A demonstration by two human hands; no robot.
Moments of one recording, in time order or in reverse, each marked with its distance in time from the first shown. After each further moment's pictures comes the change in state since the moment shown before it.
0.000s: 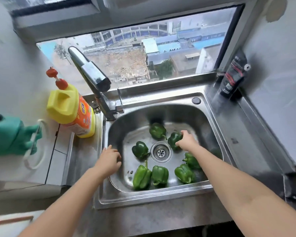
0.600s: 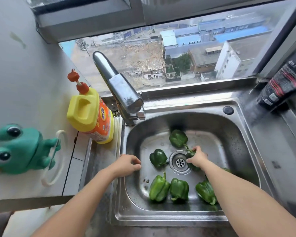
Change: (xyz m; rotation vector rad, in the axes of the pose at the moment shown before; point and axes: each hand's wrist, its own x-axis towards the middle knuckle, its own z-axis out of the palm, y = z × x) left_hand 0.023 -0.034 -0.022 -0.515 -0.232 -0.104; right_hand 0.065 -0.003 0.076 -0.017 -0.137 0.159
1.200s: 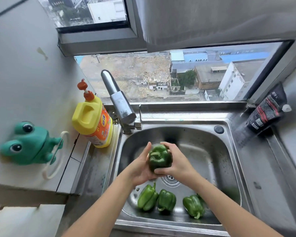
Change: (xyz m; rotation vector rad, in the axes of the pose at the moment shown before) left_hand -0.027 0.111 0.015 -1.543 -0.244 -0.060; right_hand -0.152 -0.070 -0.063 0.212 -0.191 -0.822
